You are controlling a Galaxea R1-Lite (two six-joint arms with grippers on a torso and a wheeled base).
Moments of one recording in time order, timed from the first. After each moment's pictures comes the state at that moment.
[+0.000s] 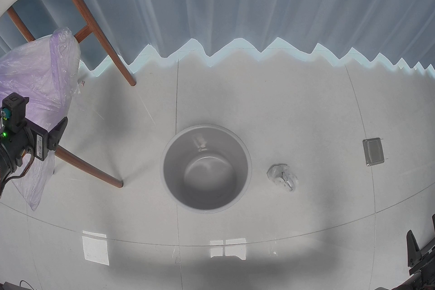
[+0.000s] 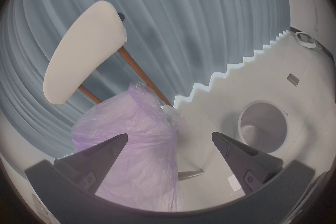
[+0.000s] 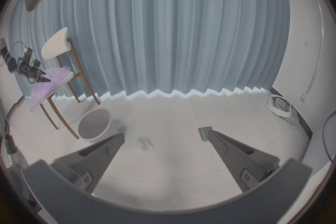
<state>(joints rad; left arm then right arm) -0.14 1.15 -0.61 -0.46 0.24 0.48 0.00 0.02 -0.02 0.00 0.00 0.00</state>
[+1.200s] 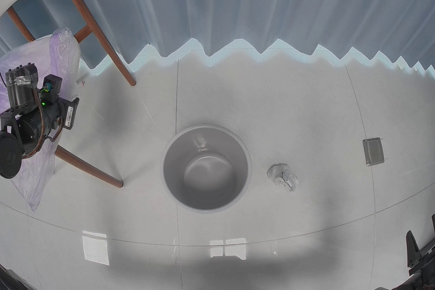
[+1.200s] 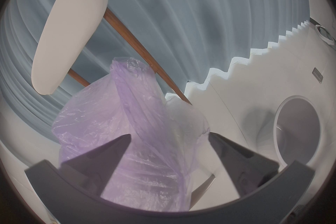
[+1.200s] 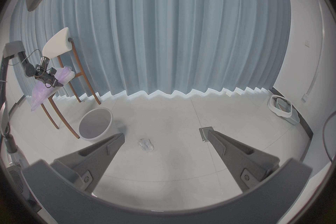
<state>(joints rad) -0.05 1.57 -0.84 -0.59 0.32 0.45 0.00 0.02 -0.02 0.00 0.00 0.00</state>
